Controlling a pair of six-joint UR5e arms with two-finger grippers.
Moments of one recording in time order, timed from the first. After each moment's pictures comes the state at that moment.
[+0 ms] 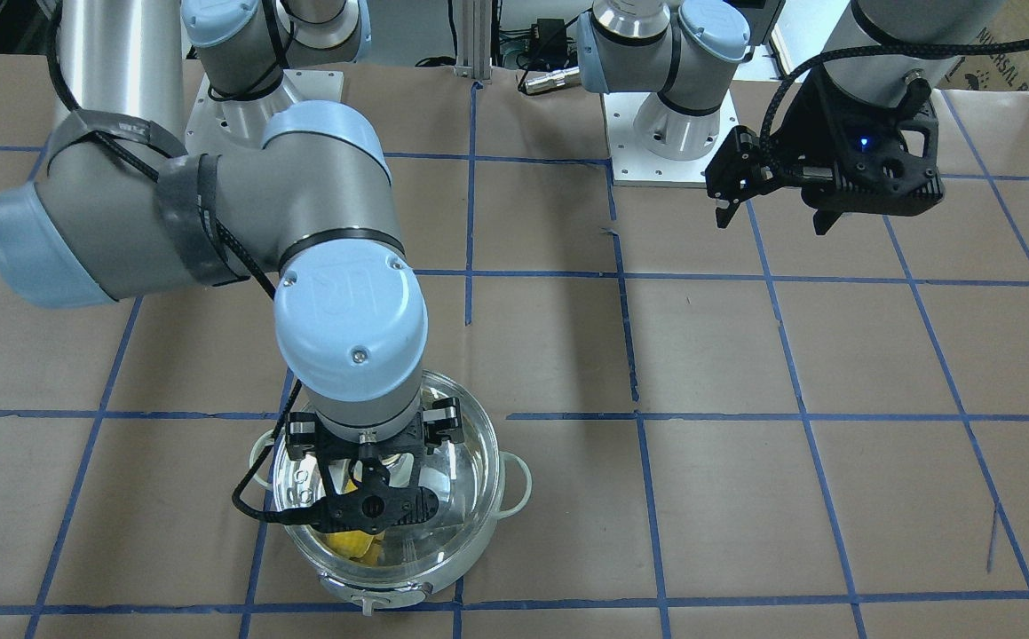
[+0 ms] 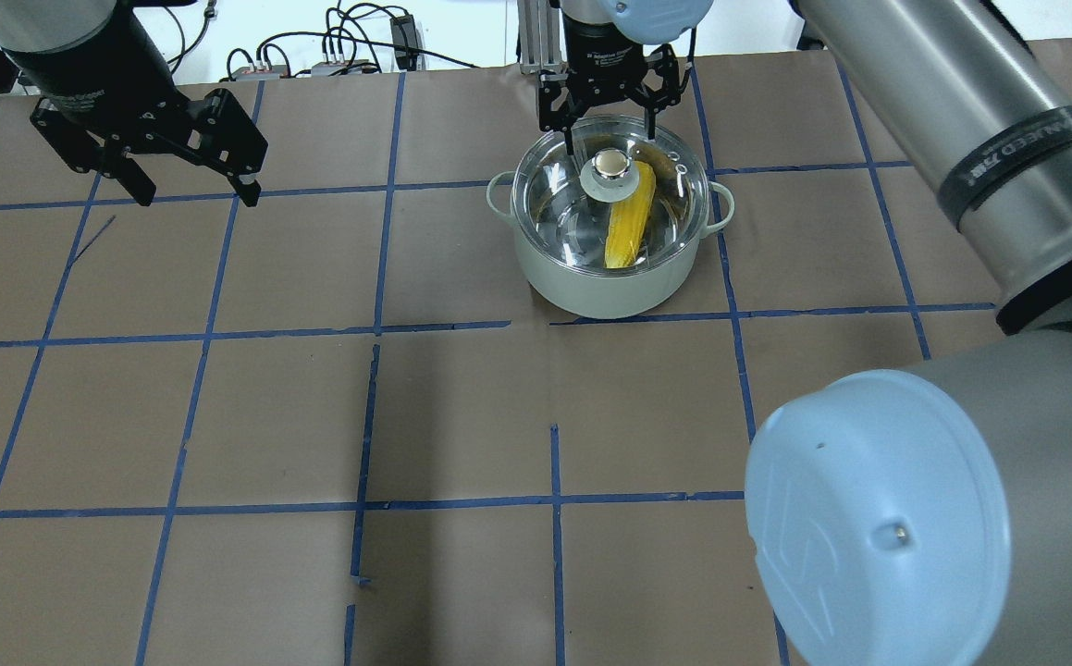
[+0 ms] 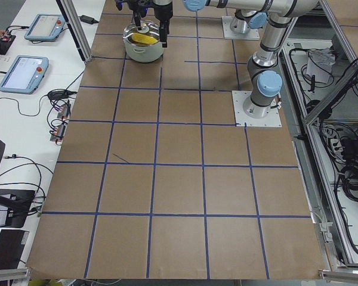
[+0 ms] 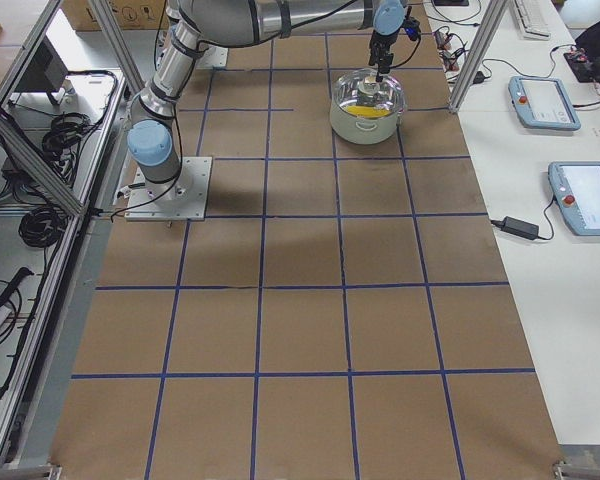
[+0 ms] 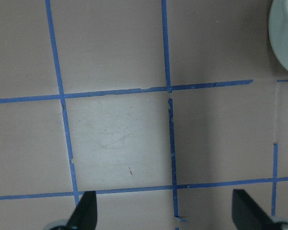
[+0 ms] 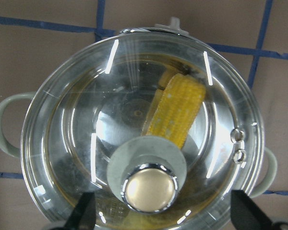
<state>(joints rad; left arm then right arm) -1.50 -1.62 -1.42 -1.71 1.58 0.13 1.81 -0.94 0.96 -1.50 -1.63 0.12</state>
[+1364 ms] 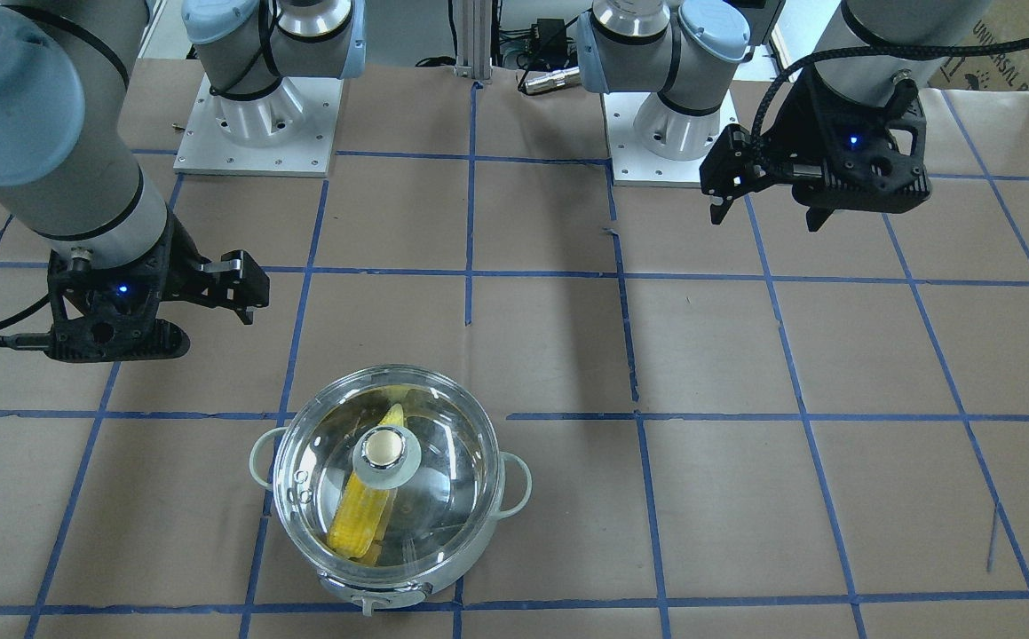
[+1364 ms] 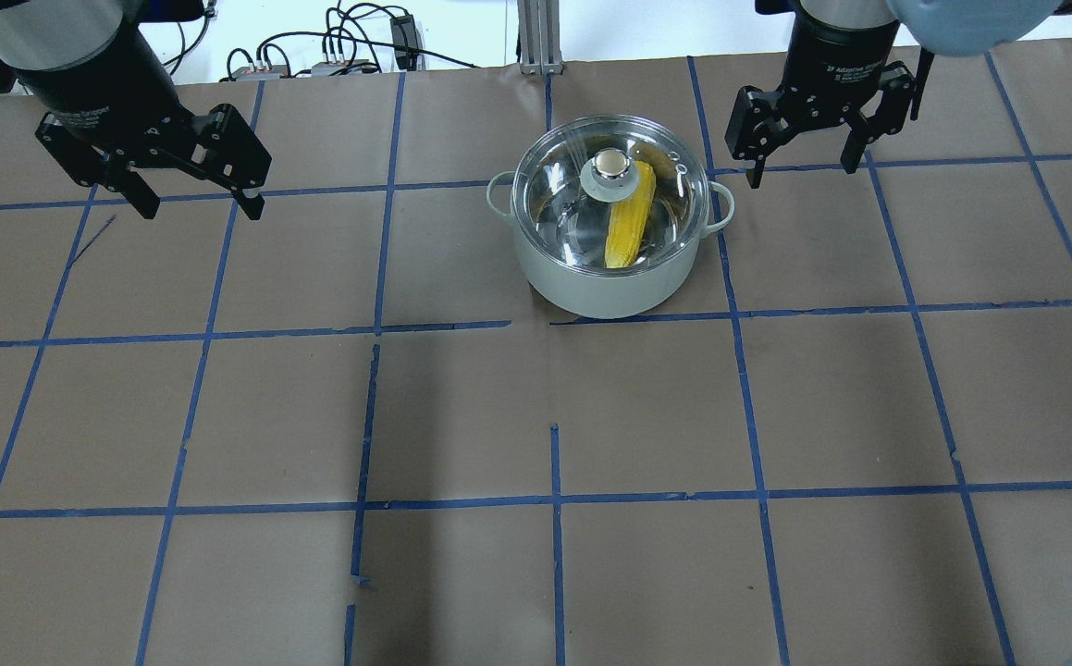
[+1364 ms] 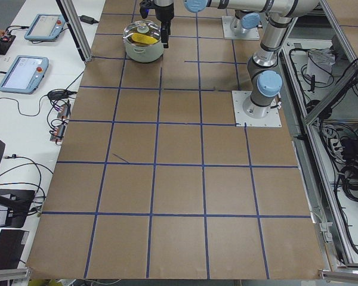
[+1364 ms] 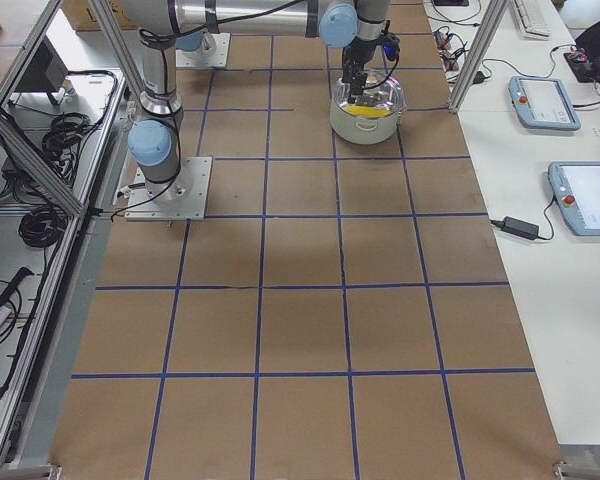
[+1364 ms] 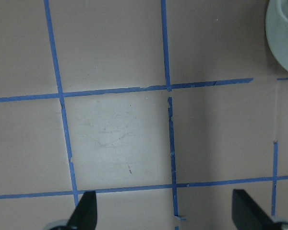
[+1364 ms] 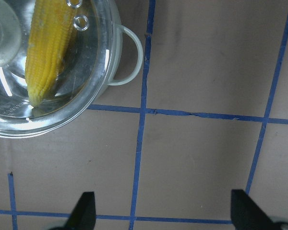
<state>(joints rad) -1.50 -1.59 -1.46 -1.70 1.58 0.13 1.58 -1.33 1.39 -1.53 -1.63 -0.08</state>
